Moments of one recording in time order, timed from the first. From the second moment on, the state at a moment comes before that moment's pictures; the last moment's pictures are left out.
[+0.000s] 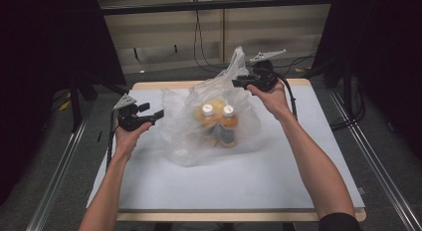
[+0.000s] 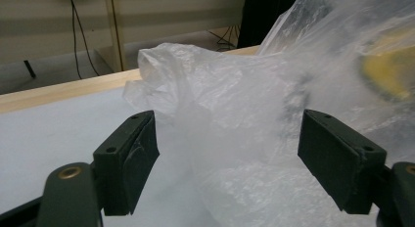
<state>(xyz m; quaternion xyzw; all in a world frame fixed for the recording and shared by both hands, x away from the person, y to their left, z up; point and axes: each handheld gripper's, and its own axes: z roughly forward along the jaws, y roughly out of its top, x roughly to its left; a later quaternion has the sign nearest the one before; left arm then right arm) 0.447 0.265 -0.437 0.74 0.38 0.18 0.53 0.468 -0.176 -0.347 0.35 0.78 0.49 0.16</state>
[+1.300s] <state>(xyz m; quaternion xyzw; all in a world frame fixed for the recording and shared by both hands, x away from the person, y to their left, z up) 0.472 0.237 -0.457 0.79 0.37 0.07 0.49 0.462 -0.163 -0.354 0.34 0.79 0.49 0.15</state>
